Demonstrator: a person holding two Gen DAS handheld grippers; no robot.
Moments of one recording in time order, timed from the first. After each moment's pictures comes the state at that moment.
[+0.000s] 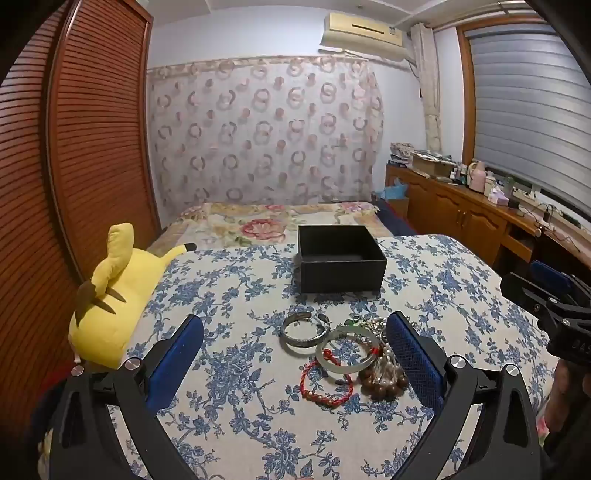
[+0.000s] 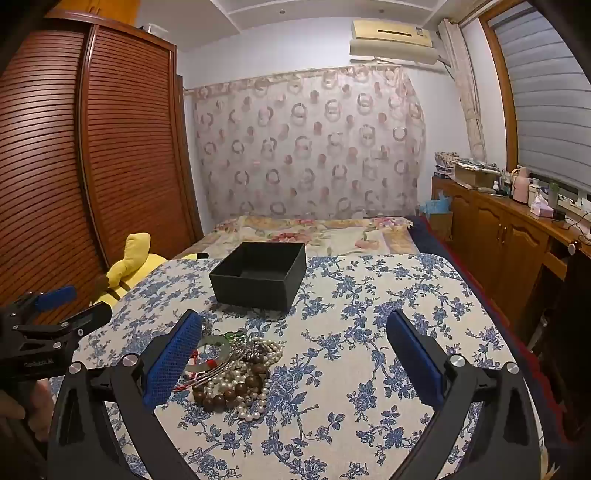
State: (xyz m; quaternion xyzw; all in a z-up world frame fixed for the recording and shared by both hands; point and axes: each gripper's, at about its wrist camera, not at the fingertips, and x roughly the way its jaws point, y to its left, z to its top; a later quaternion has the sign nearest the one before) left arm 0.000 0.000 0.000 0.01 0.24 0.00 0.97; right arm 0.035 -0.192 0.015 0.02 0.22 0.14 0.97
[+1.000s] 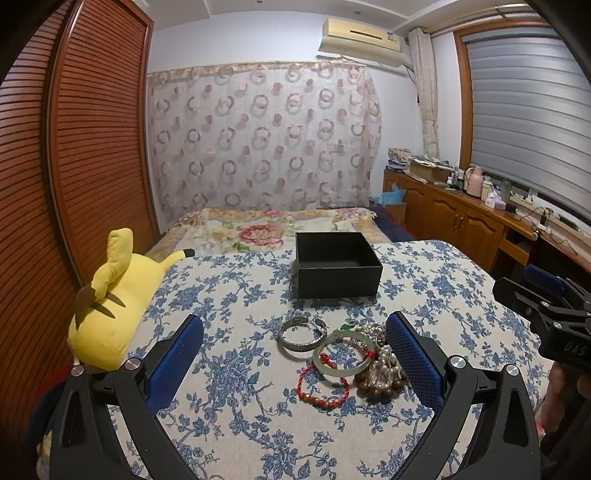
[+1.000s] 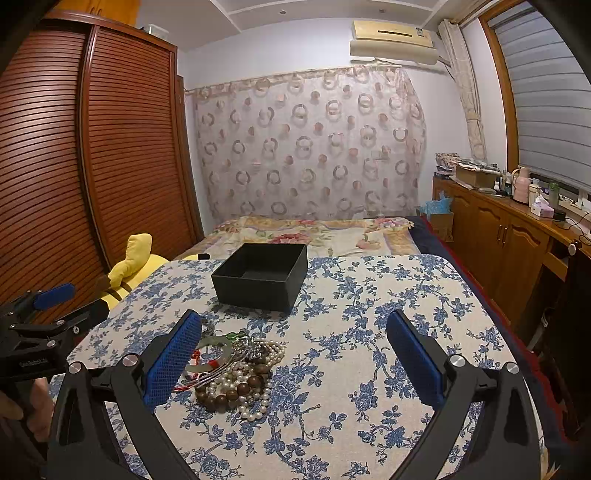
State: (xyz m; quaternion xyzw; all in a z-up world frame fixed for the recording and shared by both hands) left arm -0.003 -0.004 0.011 0.00 0.24 0.00 0.97; right arm 0.035 -0.192 0.016 0.02 0.22 0.14 0.96
